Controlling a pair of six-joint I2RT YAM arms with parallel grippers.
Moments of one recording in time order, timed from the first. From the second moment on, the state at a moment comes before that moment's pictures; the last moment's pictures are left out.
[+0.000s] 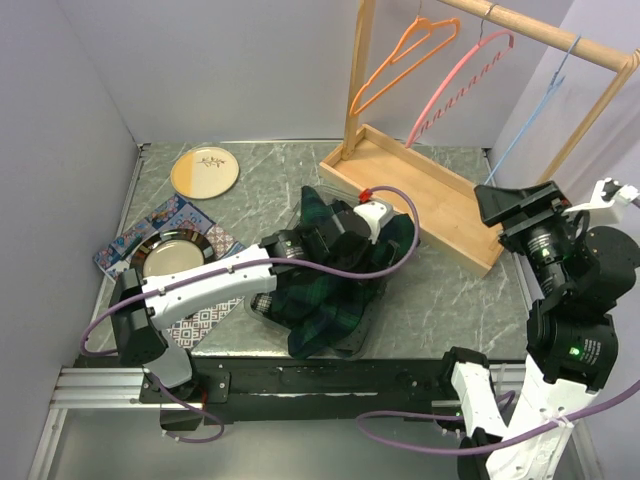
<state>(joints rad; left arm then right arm) -1.15 1.60 1.52 -0.52 -0.15 -0.46 -0.28 0.74 1.53 -0.86 -0.34 0.75</state>
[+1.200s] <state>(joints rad) -1.19 1.42 0.91 -0.17 0.06 -0.41 0.08 0.76 1.22 -0.89 -0.40 0.70</state>
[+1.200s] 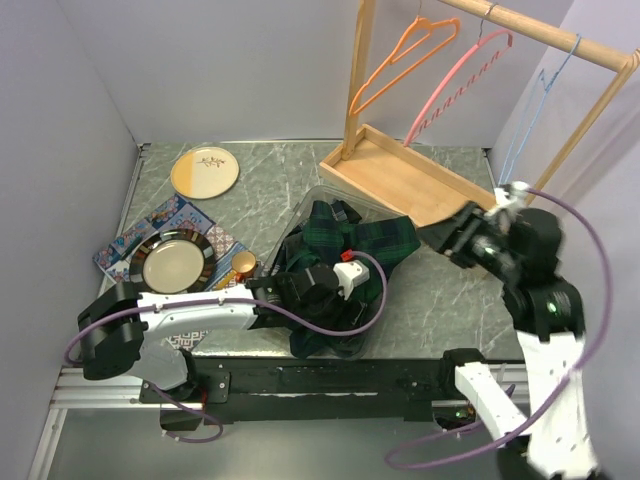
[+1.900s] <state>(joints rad) -1.20 1.41 0.88 -0.12 0.11 -0.33 0.51 1.37 1.25 -0.45 -0.15 0.60</state>
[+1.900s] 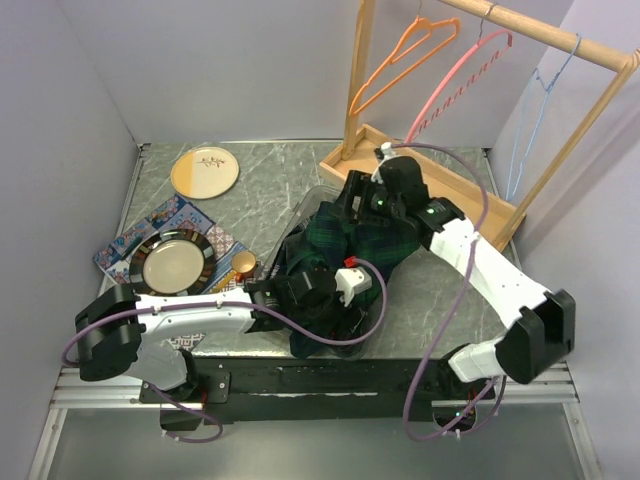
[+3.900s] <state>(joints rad) -1.20 0.97 1.28 -0.67 -0.53 -0.48 0.55 1.17 1.23 -0.58 0.07 0.70</state>
